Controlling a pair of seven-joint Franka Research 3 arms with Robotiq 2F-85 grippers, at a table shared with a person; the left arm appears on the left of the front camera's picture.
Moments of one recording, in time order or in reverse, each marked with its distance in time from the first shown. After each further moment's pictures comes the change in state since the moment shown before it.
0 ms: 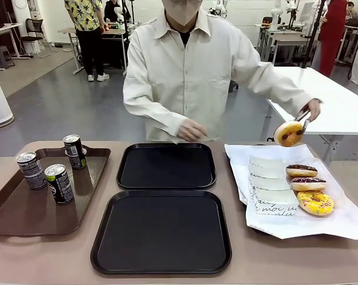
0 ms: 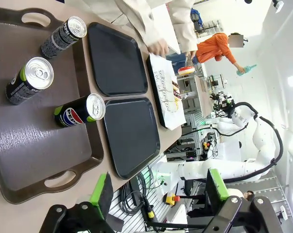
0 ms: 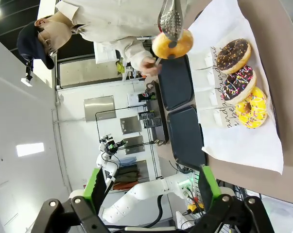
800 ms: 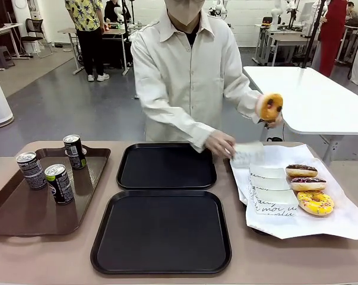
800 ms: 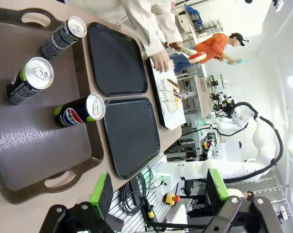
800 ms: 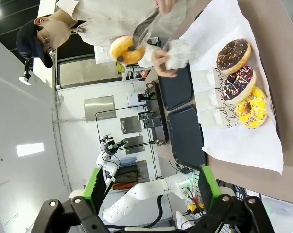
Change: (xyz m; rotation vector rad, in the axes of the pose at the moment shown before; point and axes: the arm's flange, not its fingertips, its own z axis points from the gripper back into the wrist) left arm 0.000 0.000 0.000 0.000 0.000 0.000; right arm 0.000 0.000 0.000 0.000 0.000 0.000
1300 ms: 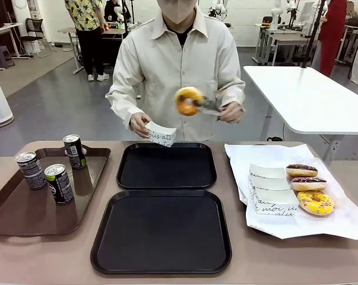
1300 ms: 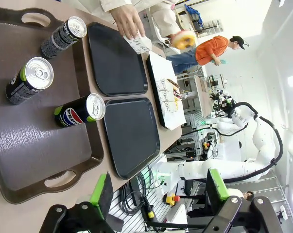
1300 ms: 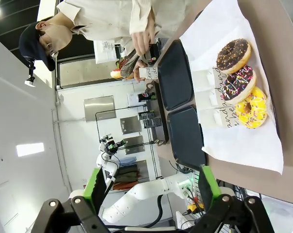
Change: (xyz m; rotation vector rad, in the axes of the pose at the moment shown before) left arm 0.000 0.000 0.000 0.000 0.000 0.000; right arm 0.000 0.000 0.000 0.000 0.000 0.000
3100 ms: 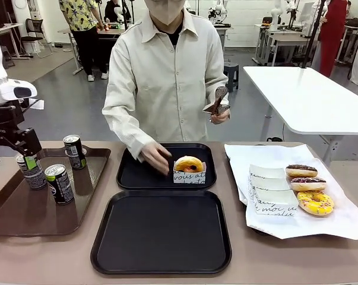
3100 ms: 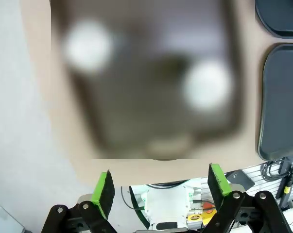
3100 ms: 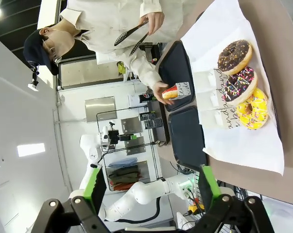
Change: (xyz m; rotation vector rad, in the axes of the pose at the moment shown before) left arm 0.047 -0.070 -0.213 1.175 0.473 -0.063; right arm 0.000 0.000 0.000 0.006 -0.005 0.001
